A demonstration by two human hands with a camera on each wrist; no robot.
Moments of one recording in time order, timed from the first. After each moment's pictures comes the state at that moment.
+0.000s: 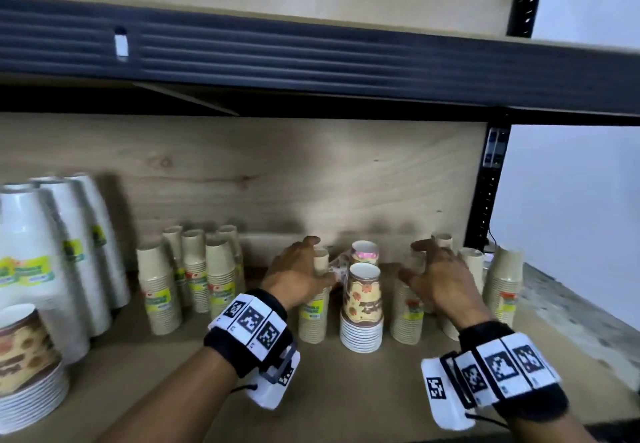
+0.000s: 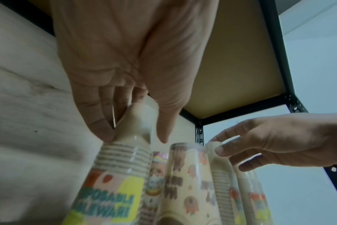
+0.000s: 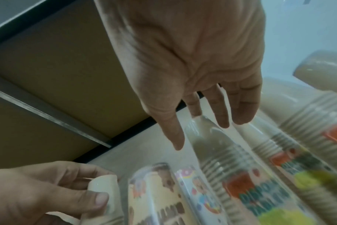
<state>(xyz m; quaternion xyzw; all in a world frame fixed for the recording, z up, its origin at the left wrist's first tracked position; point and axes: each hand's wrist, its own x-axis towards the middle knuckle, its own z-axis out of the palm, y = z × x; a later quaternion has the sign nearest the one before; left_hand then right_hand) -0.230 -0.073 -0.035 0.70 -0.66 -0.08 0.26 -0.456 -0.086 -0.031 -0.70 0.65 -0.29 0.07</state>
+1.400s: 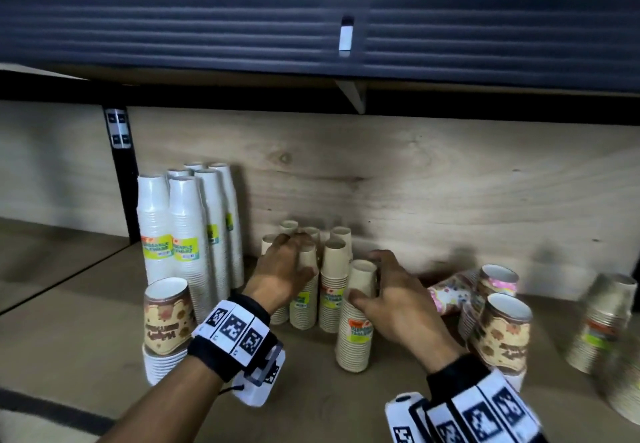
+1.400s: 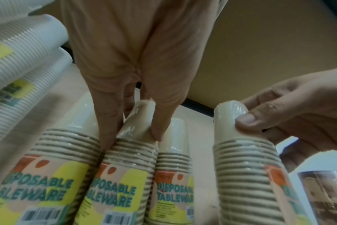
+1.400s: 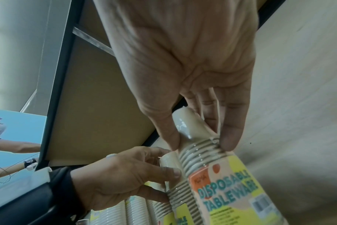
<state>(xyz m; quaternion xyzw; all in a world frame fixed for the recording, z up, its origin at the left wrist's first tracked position) -0.049 -0.021 -0.044 0.76 -0.56 0.02 0.32 -0.245 -0.051 -0.038 -0.83 0.46 -0.27 0.17</state>
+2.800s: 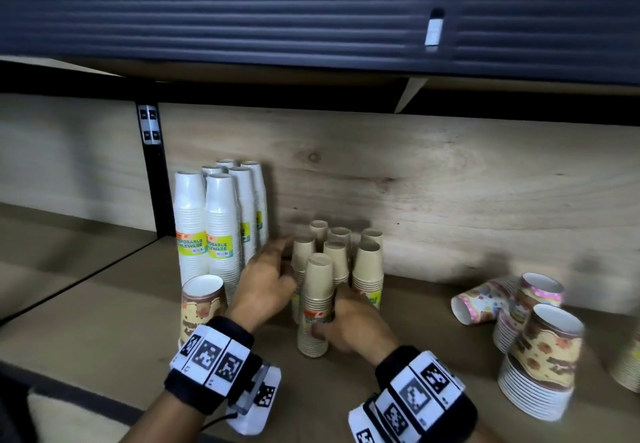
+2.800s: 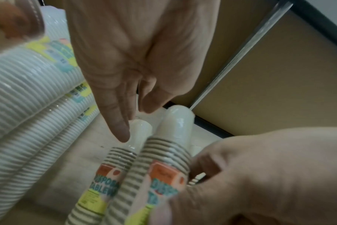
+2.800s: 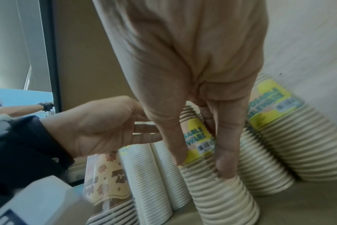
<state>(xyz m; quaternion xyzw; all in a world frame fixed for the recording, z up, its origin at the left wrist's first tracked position) 0.007 0.019 -0.067 0.72 -0.52 -0.01 0.46 -0.146 -0.037 -0.078 -0.86 0.45 -0.11 0.21</state>
